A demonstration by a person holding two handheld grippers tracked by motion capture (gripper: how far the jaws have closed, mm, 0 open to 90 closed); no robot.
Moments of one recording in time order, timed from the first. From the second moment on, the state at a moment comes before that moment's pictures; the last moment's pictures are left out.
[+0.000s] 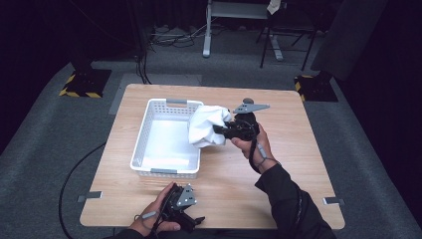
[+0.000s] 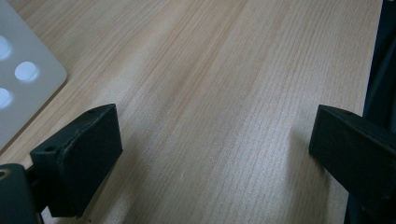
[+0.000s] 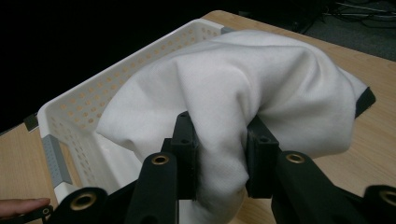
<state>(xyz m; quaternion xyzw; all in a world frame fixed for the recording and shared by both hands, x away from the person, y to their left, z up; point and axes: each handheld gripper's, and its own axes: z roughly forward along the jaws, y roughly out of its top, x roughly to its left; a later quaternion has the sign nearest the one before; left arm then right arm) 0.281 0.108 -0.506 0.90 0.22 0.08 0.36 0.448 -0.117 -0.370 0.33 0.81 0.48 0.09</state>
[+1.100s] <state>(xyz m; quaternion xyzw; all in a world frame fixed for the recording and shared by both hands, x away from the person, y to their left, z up) 0.280 0.109 -0.507 0.91 0.22 0.08 0.36 0.455 -0.052 -0.380 0.30 0.83 0.46 0.07</state>
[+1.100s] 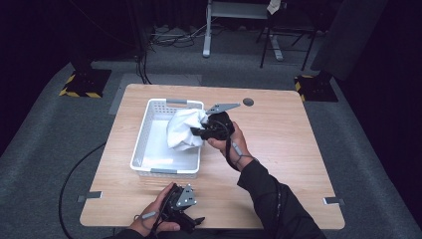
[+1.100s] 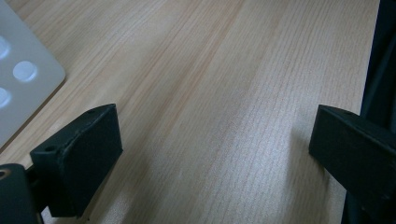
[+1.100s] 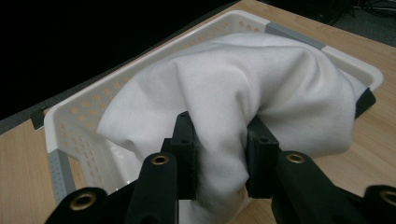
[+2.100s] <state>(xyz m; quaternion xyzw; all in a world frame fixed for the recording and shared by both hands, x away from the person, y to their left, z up) 0.280 0.109 -0.506 0.91 0.22 0.08 0.36 0.467 -0.011 -0.425 0.32 0.86 0.40 0.06</state>
